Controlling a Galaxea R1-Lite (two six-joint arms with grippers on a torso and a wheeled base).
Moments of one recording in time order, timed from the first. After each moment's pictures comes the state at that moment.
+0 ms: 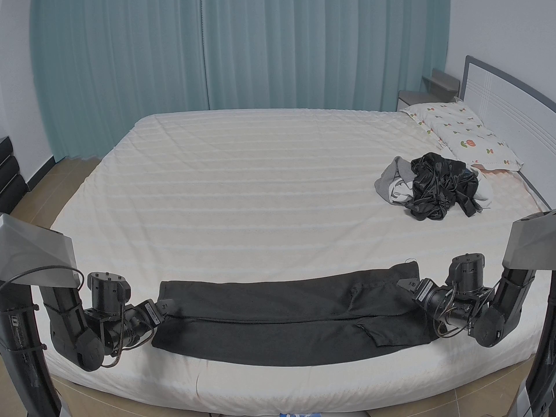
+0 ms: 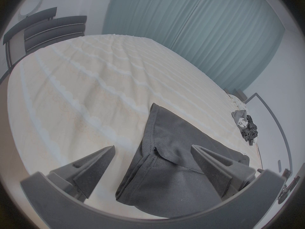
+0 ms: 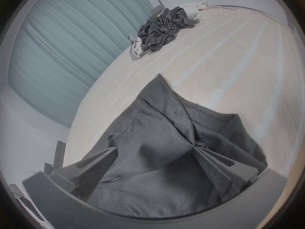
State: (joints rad) left arm -0.14 2.16 -0.24 -1.24 0.06 -0.64; right arm 0.22 2.15 -0.37 -1.20 -0.04 0.85
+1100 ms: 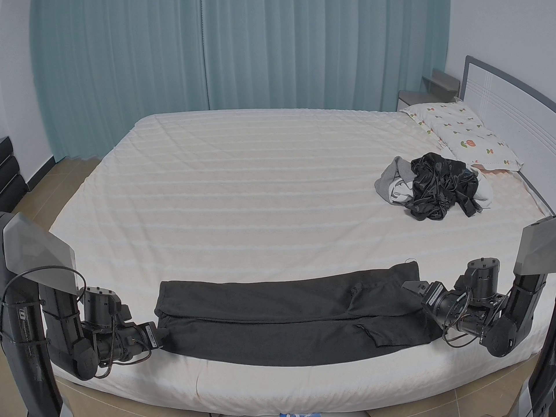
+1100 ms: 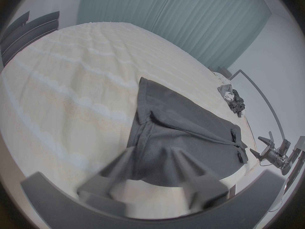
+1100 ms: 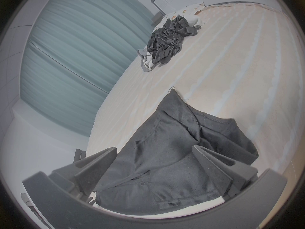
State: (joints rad) left arm -0.06 2.26 -0.13 -1.36 -0.20 -0.45; right arm 0.21 2.12 -0.24 -1.33 0.06 0.89
